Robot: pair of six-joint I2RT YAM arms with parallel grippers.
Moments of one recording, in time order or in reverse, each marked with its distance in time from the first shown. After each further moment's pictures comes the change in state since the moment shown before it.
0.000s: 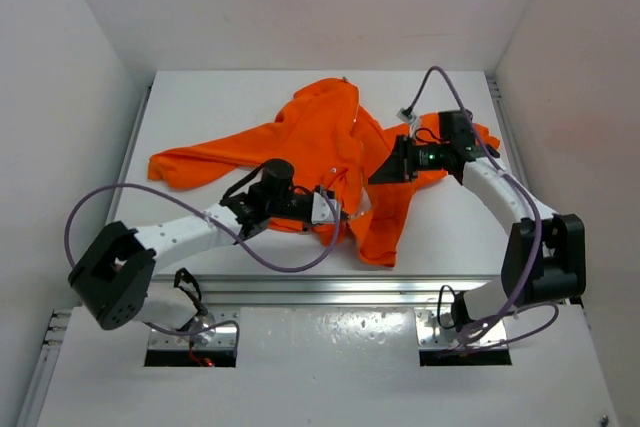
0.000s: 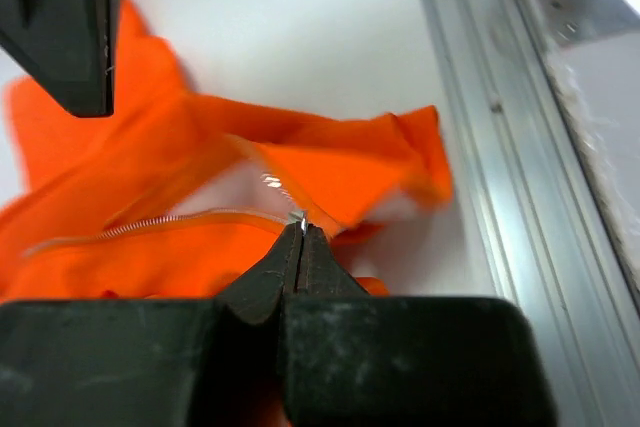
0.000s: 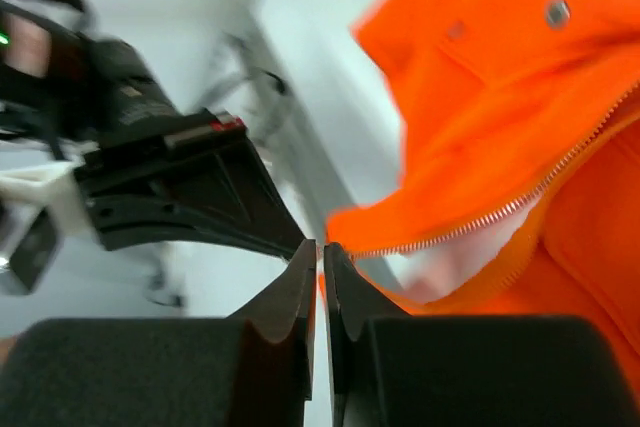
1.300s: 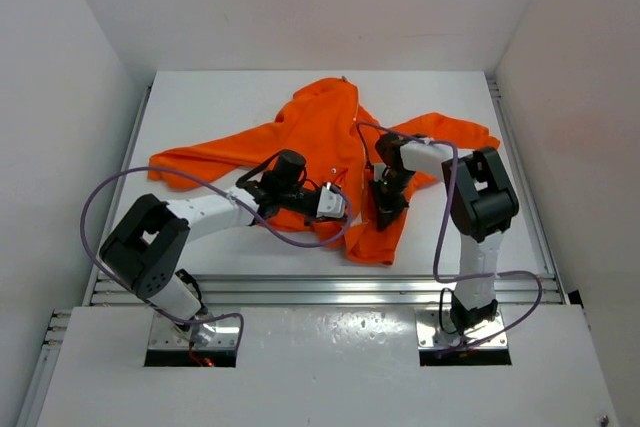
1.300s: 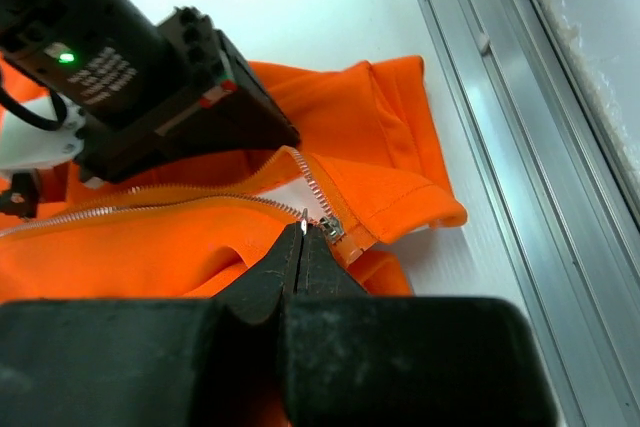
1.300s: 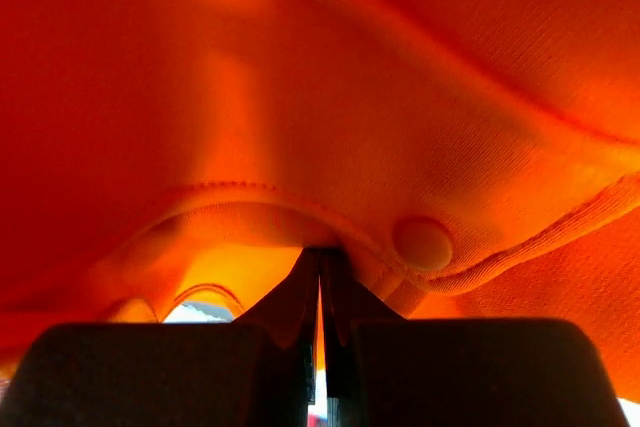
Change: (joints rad) left arm 0.061 0.229 0.130 -0.152 0.130 0.140; right arm 0.232 0.516 0.242 -0.563 0.844 -0.136
